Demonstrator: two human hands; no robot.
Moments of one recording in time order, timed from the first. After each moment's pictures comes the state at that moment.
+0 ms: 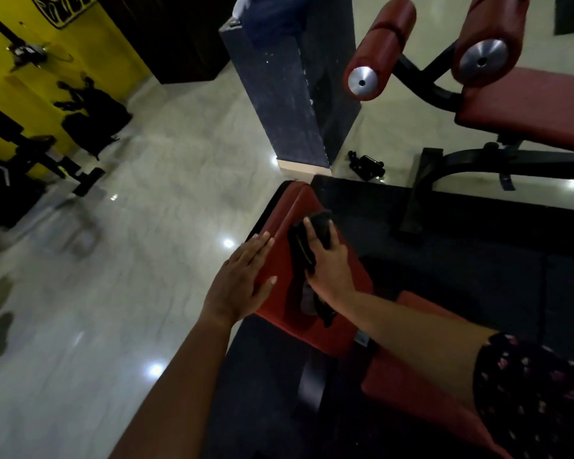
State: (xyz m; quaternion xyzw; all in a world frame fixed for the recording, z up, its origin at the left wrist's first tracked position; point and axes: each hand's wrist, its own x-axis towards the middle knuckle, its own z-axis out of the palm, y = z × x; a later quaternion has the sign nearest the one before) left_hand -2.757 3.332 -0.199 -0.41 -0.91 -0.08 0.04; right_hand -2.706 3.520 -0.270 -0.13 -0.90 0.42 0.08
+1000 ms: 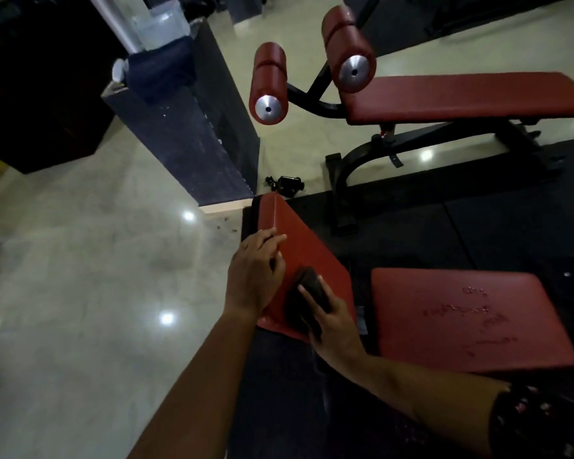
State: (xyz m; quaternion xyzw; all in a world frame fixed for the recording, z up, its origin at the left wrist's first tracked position) left_hand -2.803 3.354 -0.184 -0.52 -0.84 -0.18 0.05; right_hand -2.642 3.393 -0.322 -0.25 -0.86 0.35 0.28
